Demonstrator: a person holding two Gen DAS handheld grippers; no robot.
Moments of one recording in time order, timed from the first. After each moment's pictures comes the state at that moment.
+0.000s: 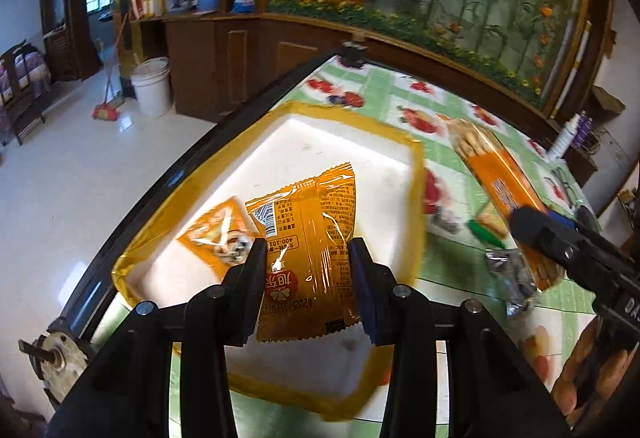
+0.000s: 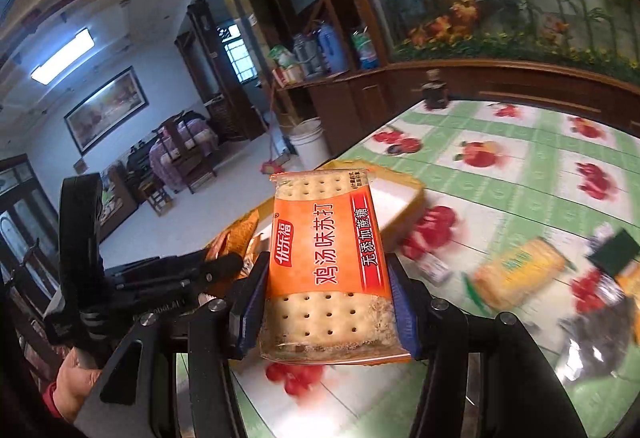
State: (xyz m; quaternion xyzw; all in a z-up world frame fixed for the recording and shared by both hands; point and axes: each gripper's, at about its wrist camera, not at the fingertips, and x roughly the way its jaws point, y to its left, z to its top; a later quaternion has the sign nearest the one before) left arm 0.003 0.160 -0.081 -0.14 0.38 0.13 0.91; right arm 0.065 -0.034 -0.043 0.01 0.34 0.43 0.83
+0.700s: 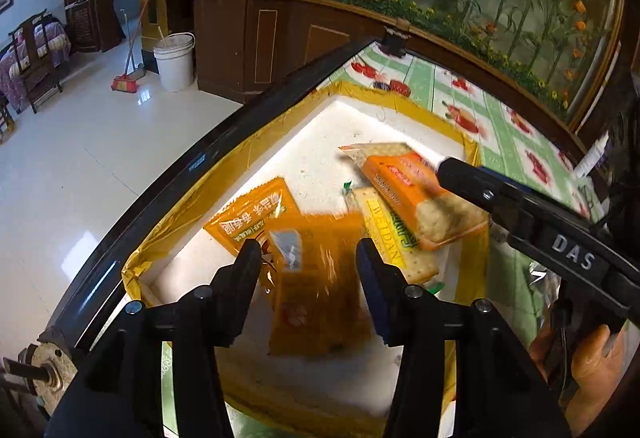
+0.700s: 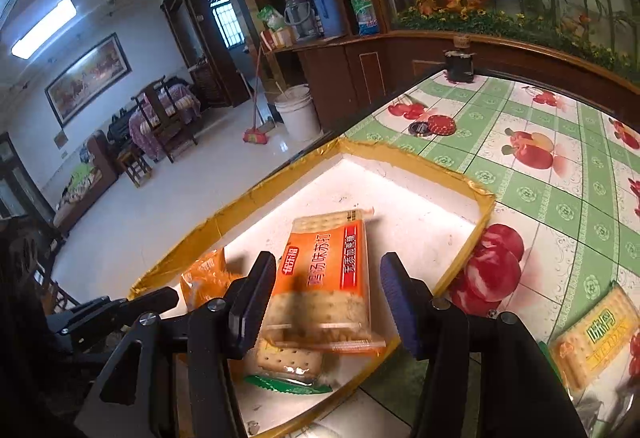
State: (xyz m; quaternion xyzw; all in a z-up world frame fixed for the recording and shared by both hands) left arm 0.007 0.186 -0.101 -0.17 0.38 0.16 0.89; right arm 0.111 0.062 -0.079 -0.02 0.38 0.41 0.83
